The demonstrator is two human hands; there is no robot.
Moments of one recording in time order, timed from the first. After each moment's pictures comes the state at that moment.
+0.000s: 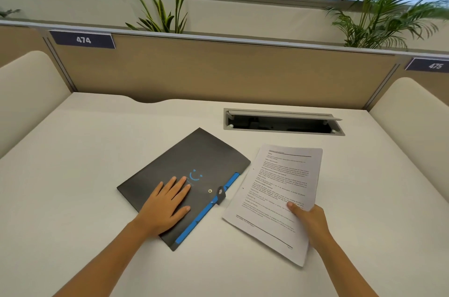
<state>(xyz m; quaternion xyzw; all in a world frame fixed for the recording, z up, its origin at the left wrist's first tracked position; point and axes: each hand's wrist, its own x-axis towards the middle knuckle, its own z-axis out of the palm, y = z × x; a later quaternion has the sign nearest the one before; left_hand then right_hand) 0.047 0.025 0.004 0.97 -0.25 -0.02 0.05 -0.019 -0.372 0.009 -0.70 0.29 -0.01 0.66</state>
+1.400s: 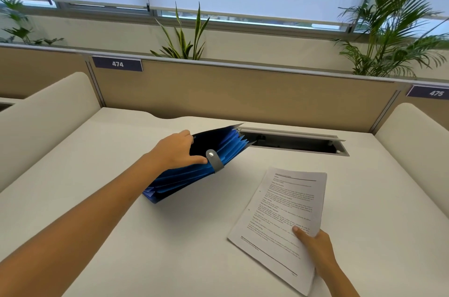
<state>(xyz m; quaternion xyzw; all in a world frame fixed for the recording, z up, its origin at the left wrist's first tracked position) 0.101 0.003 0.189 0.98 -0.18 0.03 0.08 -0.053 -0.373 0.005 -0.73 0.28 -0.01 0.62</state>
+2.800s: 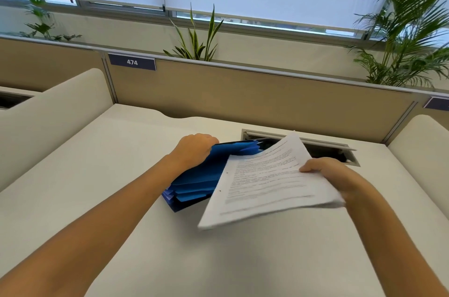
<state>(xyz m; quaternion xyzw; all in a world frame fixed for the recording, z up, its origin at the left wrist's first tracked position) 0.104 -0.020 0.182 0.97 -0.23 0.11 0.05 -0.001 -0.317 0.261 -0.70 0.20 0.19 0.66</state>
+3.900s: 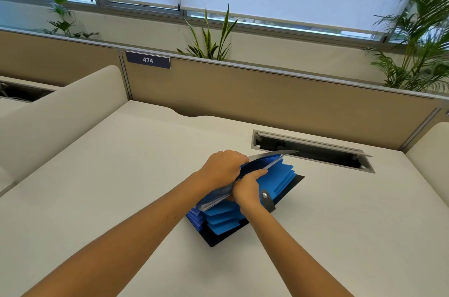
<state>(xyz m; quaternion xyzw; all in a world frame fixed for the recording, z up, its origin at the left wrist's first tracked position) 0.065 -0.064 0.174 0.96 -0.26 0.05 0.14 0.020 -0.145 0.159 -0.69 0.28 0.08 0.66</state>
